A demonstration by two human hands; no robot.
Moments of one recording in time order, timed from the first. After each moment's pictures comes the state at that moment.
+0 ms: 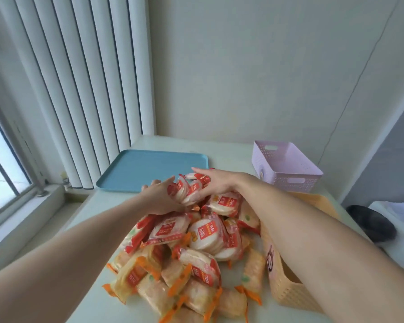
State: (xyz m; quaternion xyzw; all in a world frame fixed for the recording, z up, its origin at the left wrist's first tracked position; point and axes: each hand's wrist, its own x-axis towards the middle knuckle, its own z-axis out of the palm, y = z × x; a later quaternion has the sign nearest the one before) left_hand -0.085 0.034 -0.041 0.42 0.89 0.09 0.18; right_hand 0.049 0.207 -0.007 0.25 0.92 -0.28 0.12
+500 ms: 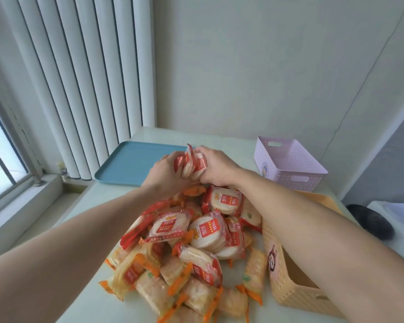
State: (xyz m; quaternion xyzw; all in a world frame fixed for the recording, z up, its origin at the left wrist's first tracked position) left_hand -0.071 0.046 -0.019 0.44 0.80 0.39 0.08; right_hand 0.040 0.185 0.009 0.21 0.94 -0.24 -0.12
